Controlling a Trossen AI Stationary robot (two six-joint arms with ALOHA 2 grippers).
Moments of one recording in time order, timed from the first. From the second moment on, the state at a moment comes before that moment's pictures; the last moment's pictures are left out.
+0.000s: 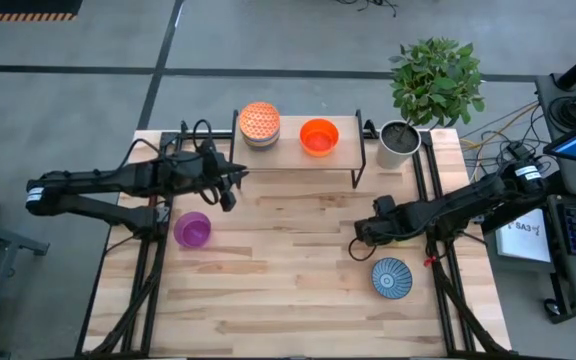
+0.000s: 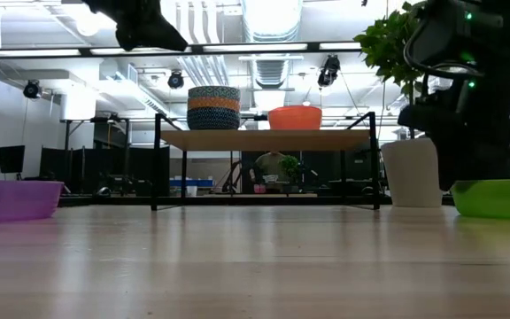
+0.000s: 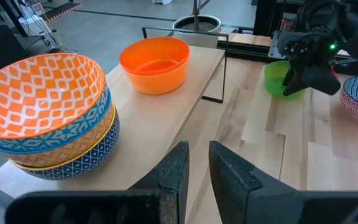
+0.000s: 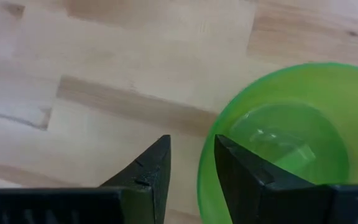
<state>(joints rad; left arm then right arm) 0.10 0.96 0.89 -0.35 -0.33 -0.06 0.22 1.29 0.64 -0.78 0.36 1.52</state>
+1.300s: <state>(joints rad) 0.10 0.67 0.55 0.06 -0.33 0.04 0.22 1.30 1.11 -0.75 0.40 0.87</state>
